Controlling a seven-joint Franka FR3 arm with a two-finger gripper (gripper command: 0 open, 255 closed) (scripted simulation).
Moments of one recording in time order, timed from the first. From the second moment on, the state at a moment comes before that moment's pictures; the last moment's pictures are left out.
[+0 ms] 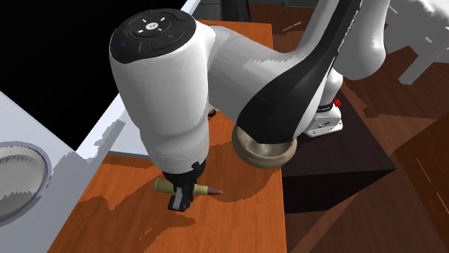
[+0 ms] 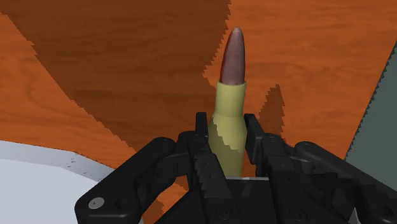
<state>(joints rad) 0.04 0.12 0.63 -2.17 -0.13 2.33 0.95</state>
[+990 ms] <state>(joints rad) 0.02 0.01 0.64 -2.08 -0.03 2.14 0.88</state>
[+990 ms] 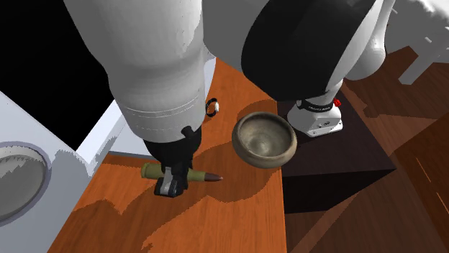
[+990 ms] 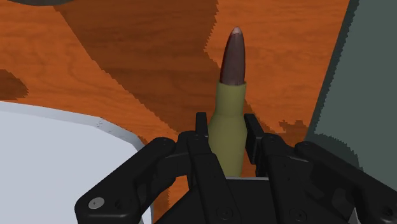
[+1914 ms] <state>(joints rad) 0.03 -0.23 0.60 -2.17 0.12 2.03 0.76</state>
